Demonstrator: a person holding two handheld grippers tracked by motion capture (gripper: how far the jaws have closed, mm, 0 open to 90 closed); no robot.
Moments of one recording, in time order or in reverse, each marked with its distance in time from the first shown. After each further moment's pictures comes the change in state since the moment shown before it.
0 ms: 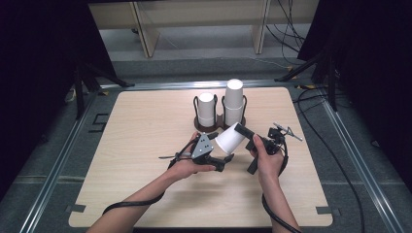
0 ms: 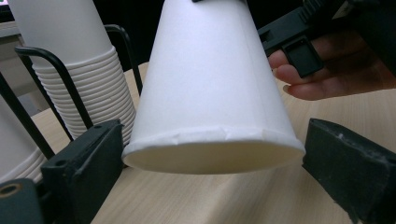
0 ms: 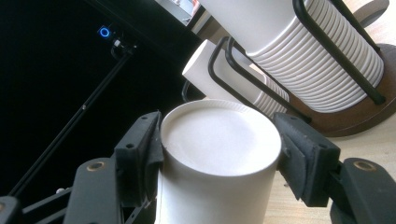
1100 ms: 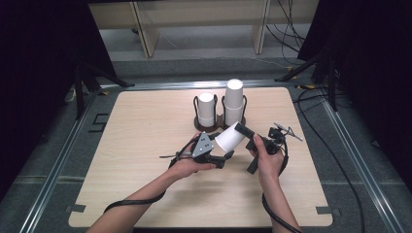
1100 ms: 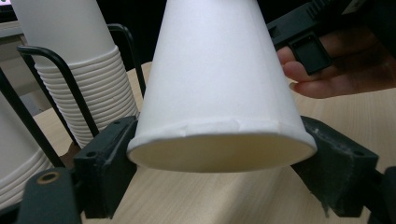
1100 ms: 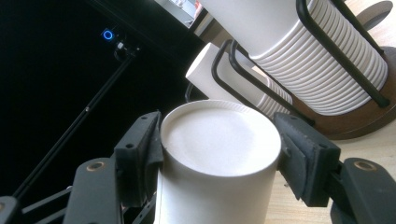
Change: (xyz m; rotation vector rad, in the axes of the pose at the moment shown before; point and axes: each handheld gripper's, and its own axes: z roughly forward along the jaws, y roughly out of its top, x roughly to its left) left arm 0.002 0.000 0.001 0.000 0.010 0.003; right arm 0.000 0.001 -0.001 -0.003 0.009 -0.007
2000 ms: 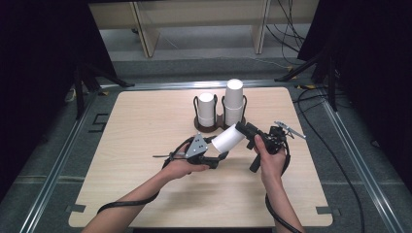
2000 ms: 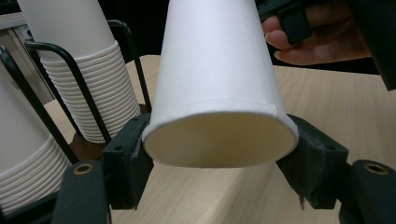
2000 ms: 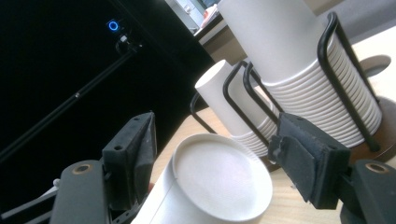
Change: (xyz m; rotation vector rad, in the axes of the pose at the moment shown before) left arm 0.006 0.002 -0.020 0.030 -0.043 -0.004; right arm 0.013 0.006 -0.006 -0.045 -0.010 -0.224
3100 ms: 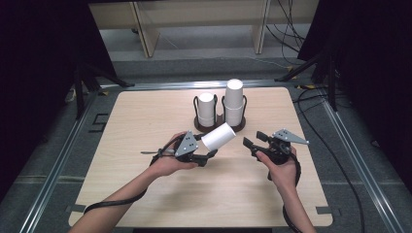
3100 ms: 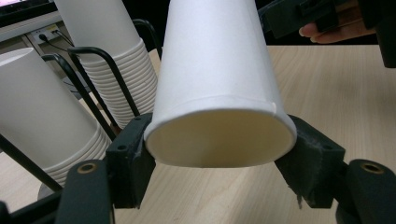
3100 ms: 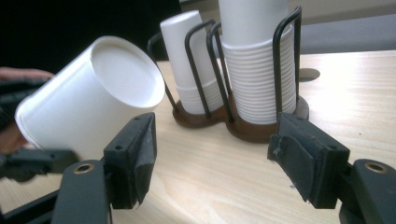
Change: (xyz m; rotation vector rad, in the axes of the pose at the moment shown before) left arm 0.018 0.006 -0.029 0.073 0.019 0.110; right arm -0.014 -0.013 -0.027 0.155 -0.141 -0.422
